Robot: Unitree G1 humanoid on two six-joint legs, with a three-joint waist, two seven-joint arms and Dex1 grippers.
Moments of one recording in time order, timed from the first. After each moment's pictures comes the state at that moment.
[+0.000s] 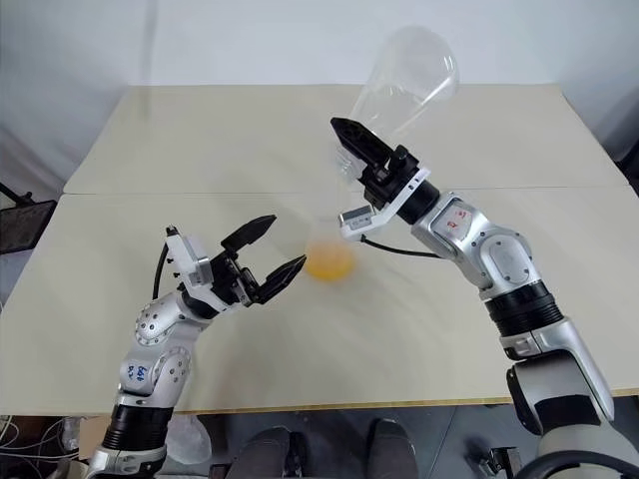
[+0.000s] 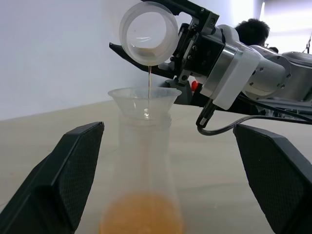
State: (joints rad) left arm -0.23 0.25 0.02 -0.18 -0.46 -0.02 -0.72; right arm -0.85 -0.65 0.31 0.19 -1.09 -0.48 -0.24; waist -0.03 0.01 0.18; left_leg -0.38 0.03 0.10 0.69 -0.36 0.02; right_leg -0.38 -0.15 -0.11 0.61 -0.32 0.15
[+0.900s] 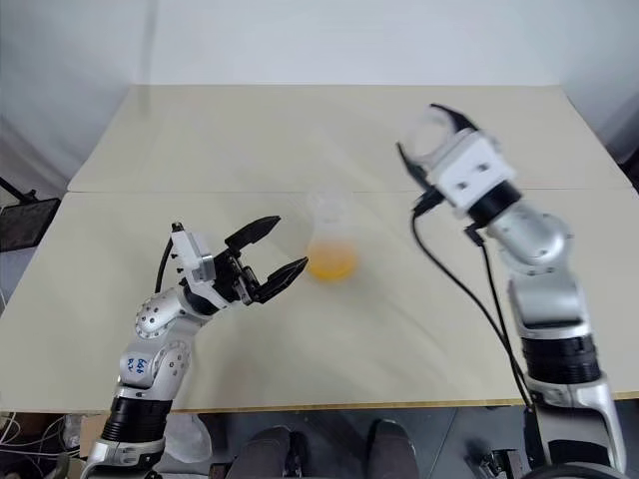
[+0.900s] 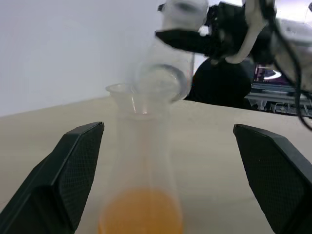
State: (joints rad) left arm -0.27 0.27 0.02 -0.14 -0.46 0.01 -0.77; right arm -0.57 -0.66 -0.11 -0.18 0.12 0.03 0.48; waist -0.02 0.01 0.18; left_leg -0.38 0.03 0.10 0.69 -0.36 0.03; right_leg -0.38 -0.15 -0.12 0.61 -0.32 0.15
